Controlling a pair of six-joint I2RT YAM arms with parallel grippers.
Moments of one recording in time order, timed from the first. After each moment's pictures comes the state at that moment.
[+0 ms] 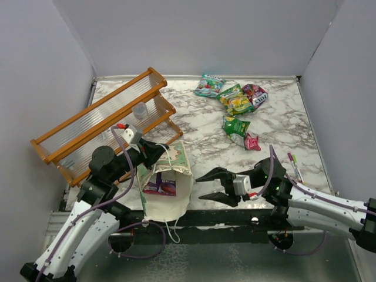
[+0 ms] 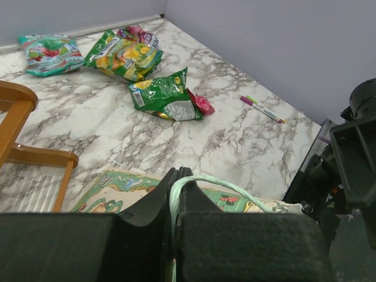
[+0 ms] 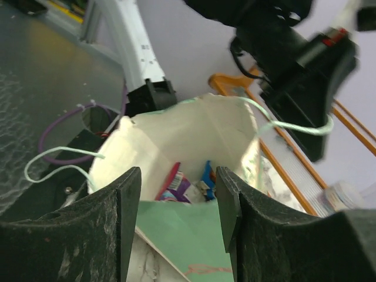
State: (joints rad) left arm -0.47 0.48 0.61 -0.13 0.42 -0.29; right arm 0.98 0.77 0.41 0.57 -0.82 -0.43
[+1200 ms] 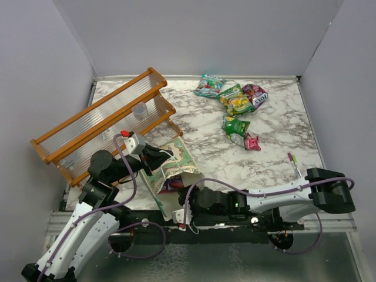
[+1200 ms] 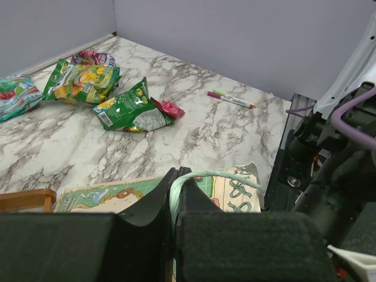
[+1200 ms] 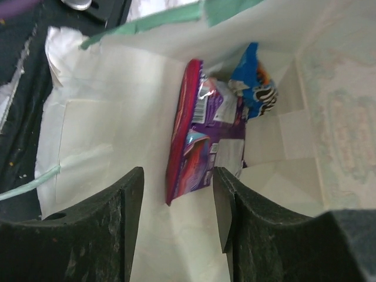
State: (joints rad) left arm -0.47 0.47 0.56 0.00 0.63 -0.21; right arm 1.53 1.34 0.62 0.29 0.16 -0.79
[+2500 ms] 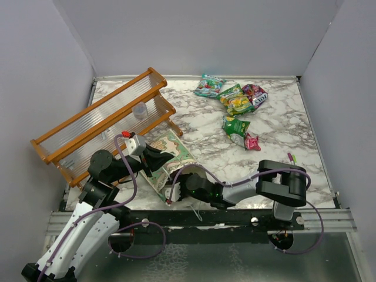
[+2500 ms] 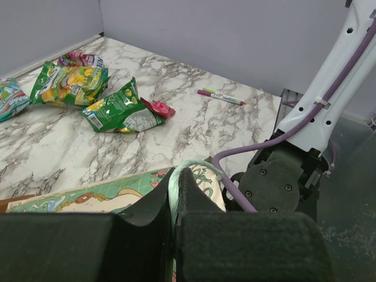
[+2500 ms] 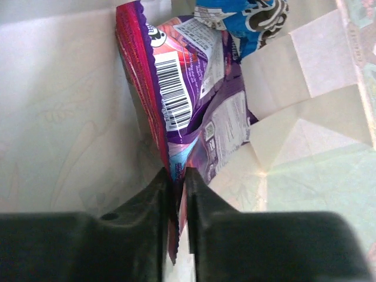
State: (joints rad) left arm -0.47 0.48 0.56 0.01 0.69 -0.21; right arm 1.32 1.79 0.65 0.70 0.24 -0.81
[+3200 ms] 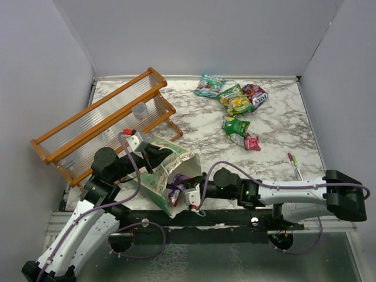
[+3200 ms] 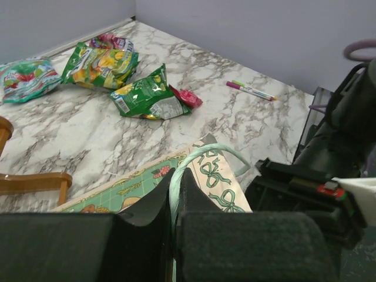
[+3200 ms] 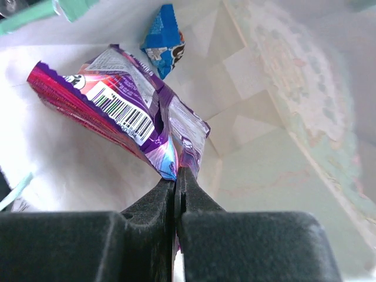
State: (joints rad) left arm -0.47 0.51 0.56 -0.03 0.59 -0.17; right arm 1.31 1.28 0.54 0.44 -0.06 -0.83
